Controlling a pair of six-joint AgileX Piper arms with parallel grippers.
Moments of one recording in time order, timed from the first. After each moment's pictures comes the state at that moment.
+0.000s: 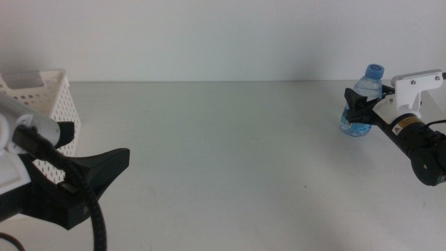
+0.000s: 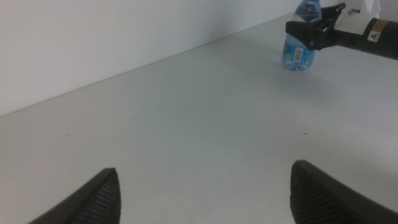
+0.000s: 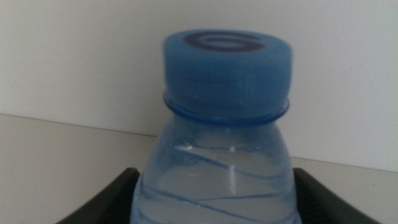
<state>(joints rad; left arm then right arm) -0.52 0.66 -0.61 -0.13 0.38 0.12 -0.03 2.09 -0.94 -0.25 -1.00 0.10</state>
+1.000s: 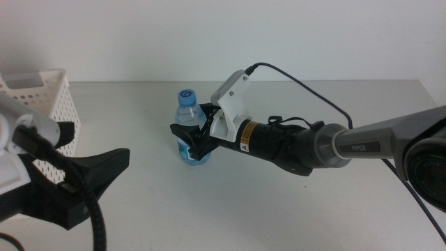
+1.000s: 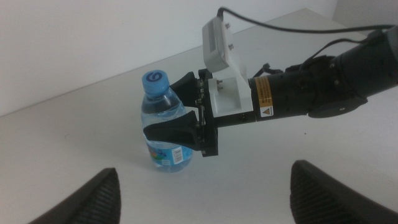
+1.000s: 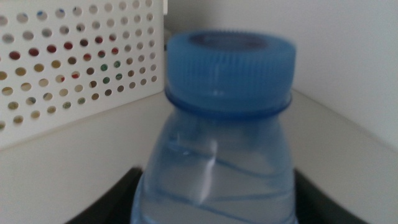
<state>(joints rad) -0.52 0.66 -0.61 -0.13 0.38 0.12 0.55 2.23 -1.35 -0.65 -0.79 0.41</state>
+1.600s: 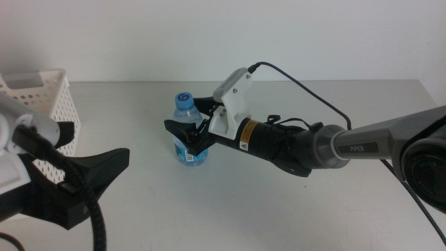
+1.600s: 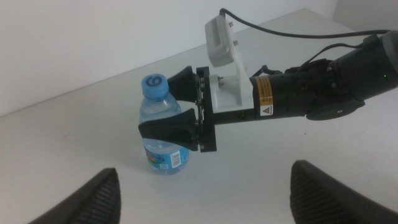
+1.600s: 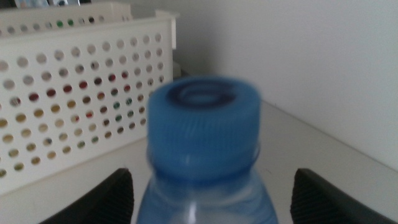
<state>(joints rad) -0.52 0.66 -0.61 -0.13 0.38 0.12 0.55 2.25 -1.36 -0.63 -0.89 0.42</state>
